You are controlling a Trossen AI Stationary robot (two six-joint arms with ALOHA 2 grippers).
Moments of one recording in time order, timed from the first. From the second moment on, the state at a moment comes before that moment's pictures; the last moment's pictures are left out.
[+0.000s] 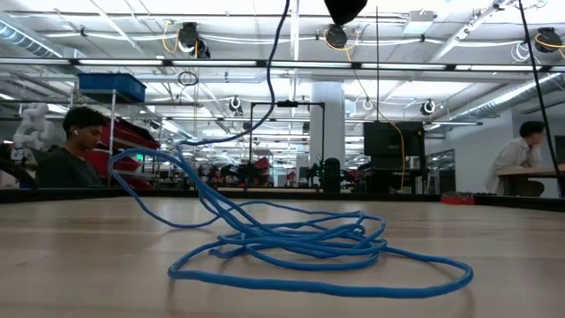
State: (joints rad) left arm -0.94 1.56 1.25 0.38 -1.27 0.45; right arm 0.50 1.75 1.17 0.12 0.36 0.09
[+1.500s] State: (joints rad) left arm -0.96 1.56 1.26 0.38 -1.28 0.48; right arm 0.60 1.73 1.17 0.54 0.42 -0.07
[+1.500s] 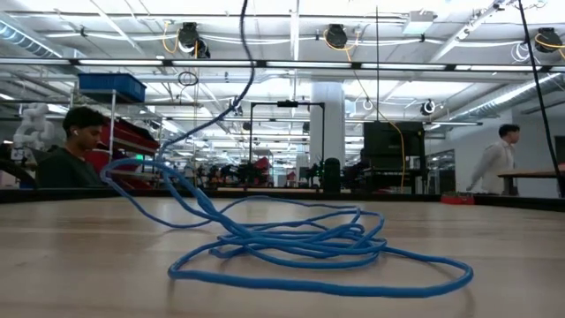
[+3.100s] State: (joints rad) left arm -0.97 1.56 1.26 0.38 -1.28 0.49; right arm 0.70 1.71 1.17 0.37 0.70 -0.03
